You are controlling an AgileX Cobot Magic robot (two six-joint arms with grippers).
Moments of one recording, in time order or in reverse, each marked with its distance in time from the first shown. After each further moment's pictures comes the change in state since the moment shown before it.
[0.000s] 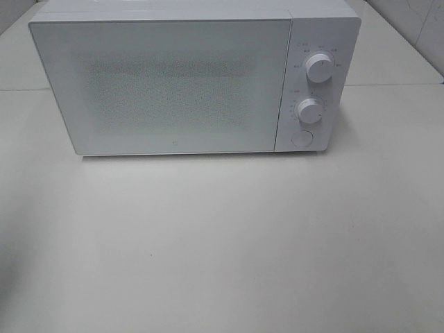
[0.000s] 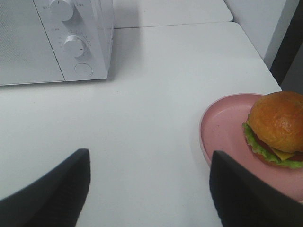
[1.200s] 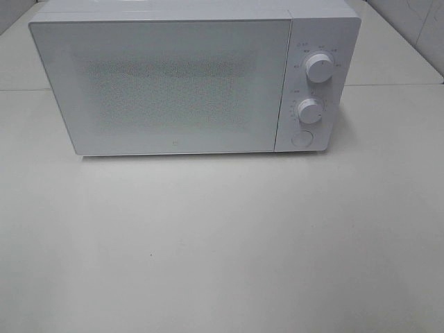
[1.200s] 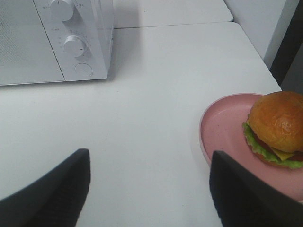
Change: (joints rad) left arm -0.079 -0.996 0.373 -0.043 0.010 -0.019; right arm 0.000 0.000 0.000 0.000 0.000 0.000
